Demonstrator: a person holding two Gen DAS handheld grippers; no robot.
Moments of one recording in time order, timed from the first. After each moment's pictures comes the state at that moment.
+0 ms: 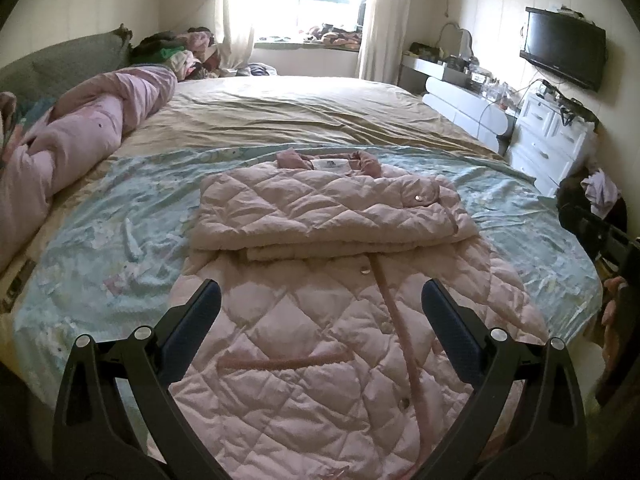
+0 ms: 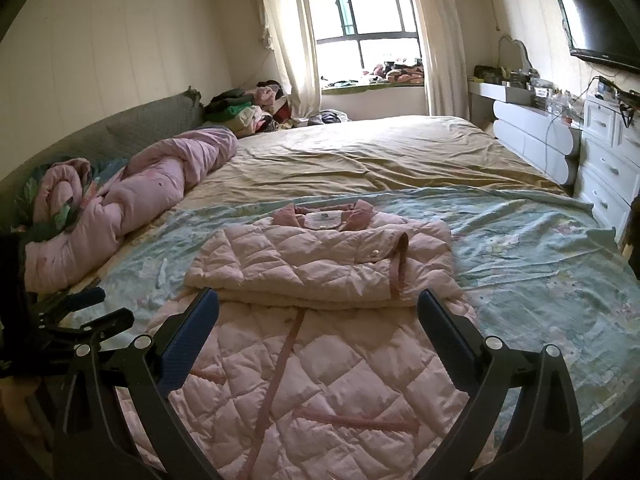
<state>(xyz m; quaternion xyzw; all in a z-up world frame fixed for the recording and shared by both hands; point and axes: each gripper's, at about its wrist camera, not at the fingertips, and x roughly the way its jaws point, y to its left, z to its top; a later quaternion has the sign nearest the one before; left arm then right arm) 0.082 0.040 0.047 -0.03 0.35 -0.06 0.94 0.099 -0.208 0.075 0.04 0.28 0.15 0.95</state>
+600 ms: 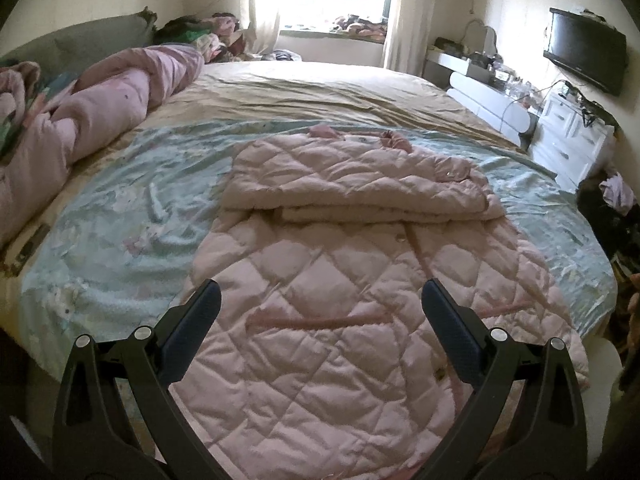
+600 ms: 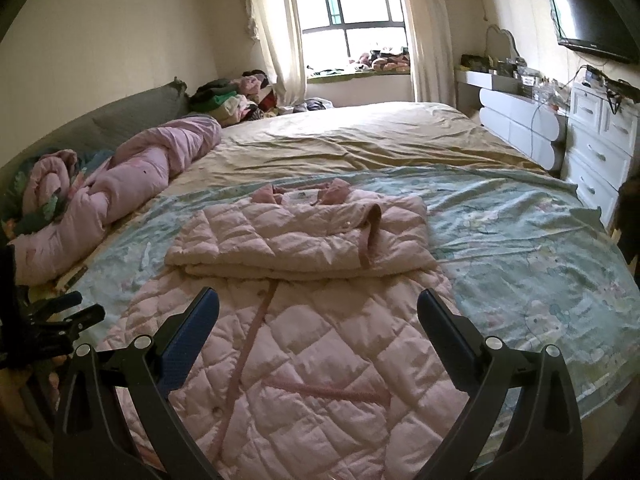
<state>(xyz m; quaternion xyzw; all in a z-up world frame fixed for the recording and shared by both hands) 0.059 0.069 0.012 -0.04 0.37 -0.02 0.93 0.083 -0.239 0.050 0.04 0.30 0.13 0.94</state>
